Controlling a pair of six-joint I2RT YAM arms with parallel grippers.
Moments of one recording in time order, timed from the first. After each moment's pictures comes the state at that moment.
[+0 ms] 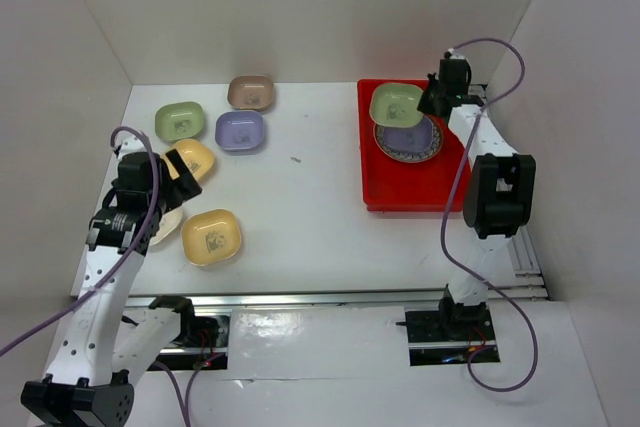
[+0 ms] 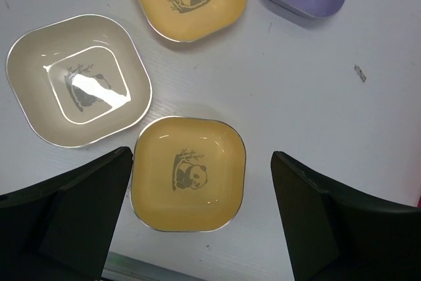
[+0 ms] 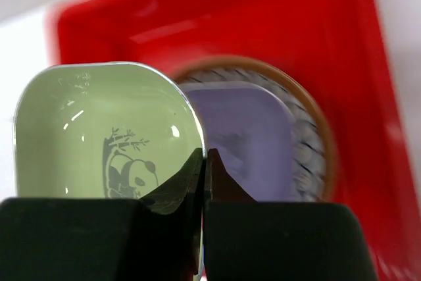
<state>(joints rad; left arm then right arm) -0.06 0.82 0.98 -0.79 -0.28 -0.51 0.02 1.96 1.65 -0.28 0.02 0.31</state>
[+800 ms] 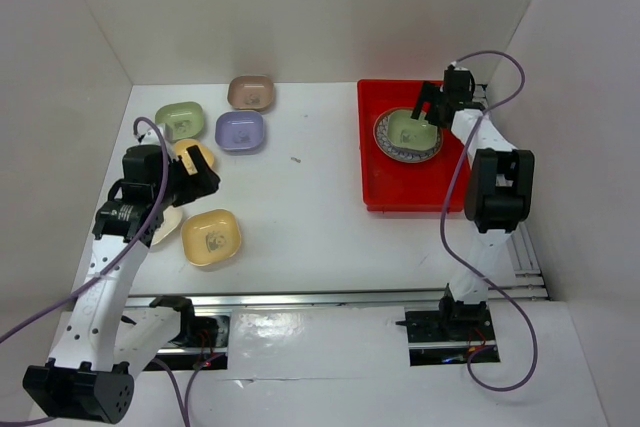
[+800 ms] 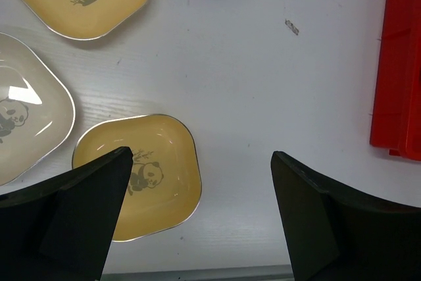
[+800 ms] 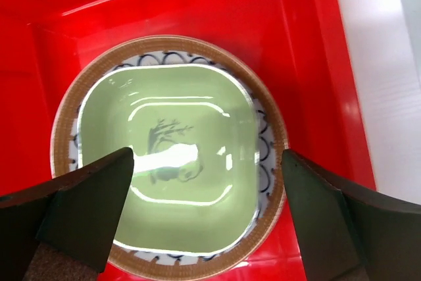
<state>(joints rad) -0.06 0.88 0.97 -0.70 0.02 -0.42 -0.05 2.00 1.59 -0.27 0.04 0.25</state>
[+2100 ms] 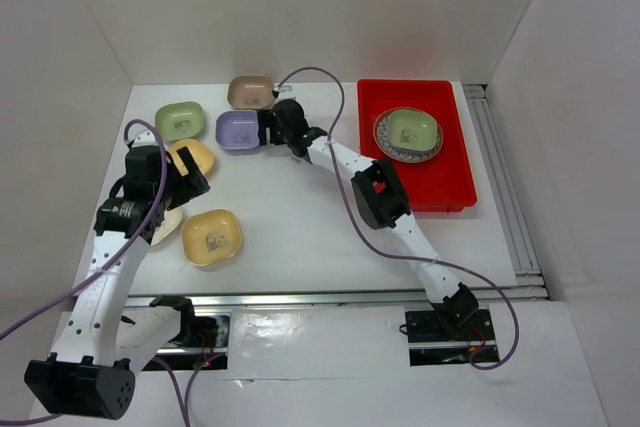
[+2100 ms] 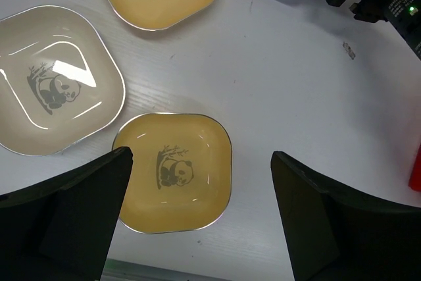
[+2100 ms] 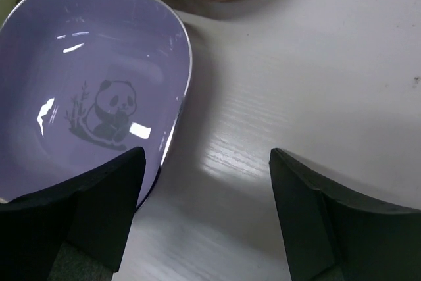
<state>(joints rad) -0.05 0.91 0.97 -0.75 -0.16 -0.48 0.66 2.71 2.34 -0.09 0.10 0.36</state>
